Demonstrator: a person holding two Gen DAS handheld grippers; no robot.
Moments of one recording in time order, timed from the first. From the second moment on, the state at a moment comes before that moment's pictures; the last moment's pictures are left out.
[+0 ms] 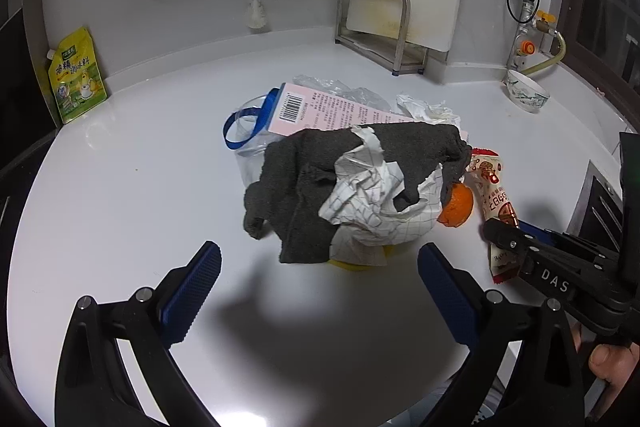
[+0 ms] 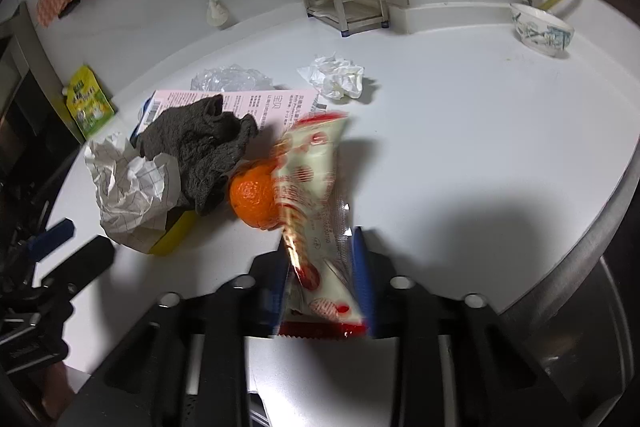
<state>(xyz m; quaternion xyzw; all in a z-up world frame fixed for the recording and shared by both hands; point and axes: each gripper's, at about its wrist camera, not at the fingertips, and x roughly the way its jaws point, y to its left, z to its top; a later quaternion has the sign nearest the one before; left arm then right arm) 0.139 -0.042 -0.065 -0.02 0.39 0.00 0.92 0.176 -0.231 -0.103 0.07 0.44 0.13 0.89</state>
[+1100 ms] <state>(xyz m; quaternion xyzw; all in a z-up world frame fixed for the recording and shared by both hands) 0.156 -0.076 -0.060 0.03 0.36 0.06 0.93 0.184 -0.280 -0.094 0.18 0.40 0.14 0.89</state>
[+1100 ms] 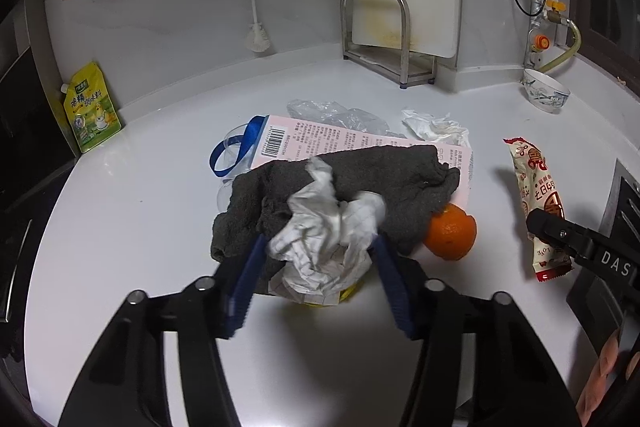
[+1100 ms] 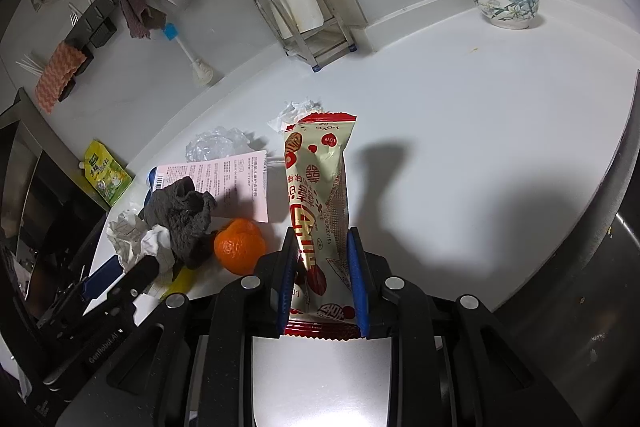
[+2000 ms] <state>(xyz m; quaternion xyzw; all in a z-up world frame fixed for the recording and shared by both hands) 0.116 -0.053 -0.019 0.06 0.35 0.05 0.94 0.171 -0.283 -0.088 0.19 0.38 0.14 0.89</state>
